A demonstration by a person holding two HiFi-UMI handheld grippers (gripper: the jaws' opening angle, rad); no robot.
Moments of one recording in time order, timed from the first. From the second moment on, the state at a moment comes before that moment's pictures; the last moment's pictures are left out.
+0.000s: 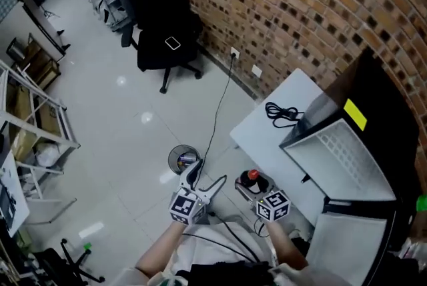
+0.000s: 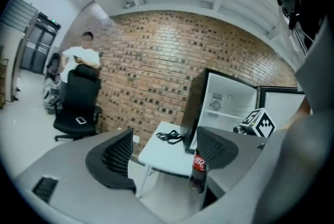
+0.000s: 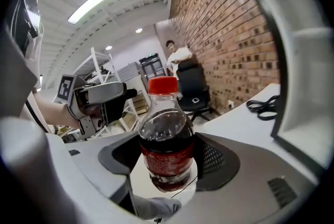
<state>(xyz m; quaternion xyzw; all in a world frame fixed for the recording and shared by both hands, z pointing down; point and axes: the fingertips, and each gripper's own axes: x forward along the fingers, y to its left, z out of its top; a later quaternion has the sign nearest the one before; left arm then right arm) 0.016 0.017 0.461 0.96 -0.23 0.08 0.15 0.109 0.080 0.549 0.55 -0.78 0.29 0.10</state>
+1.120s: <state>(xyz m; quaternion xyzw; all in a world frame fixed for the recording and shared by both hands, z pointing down) -0.220 -0.053 0.877 0.79 -0.50 0.12 0.33 -0.111 -0.078 1.191 0.32 -0.73 0.43 0.42</state>
